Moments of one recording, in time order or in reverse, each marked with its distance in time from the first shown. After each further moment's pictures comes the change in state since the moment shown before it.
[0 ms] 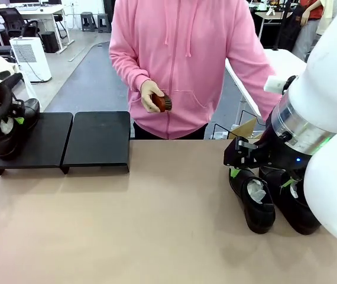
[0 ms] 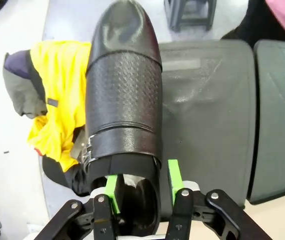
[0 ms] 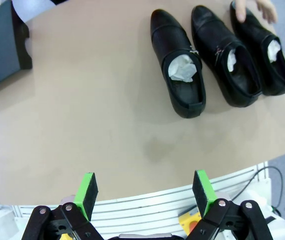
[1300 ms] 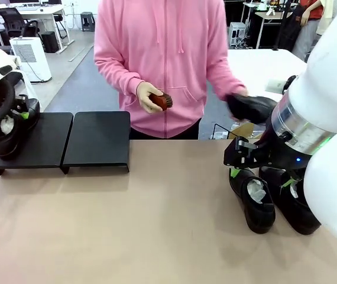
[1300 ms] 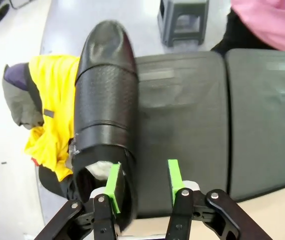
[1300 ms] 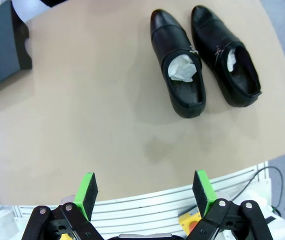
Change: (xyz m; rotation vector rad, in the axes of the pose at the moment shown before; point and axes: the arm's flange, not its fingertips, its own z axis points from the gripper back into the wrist) left arm -0.010 -0.028 0.031 -0.026 -0.084 -0.008; right arm 0.000 0.000 0.000 0.000 0.000 -0.001
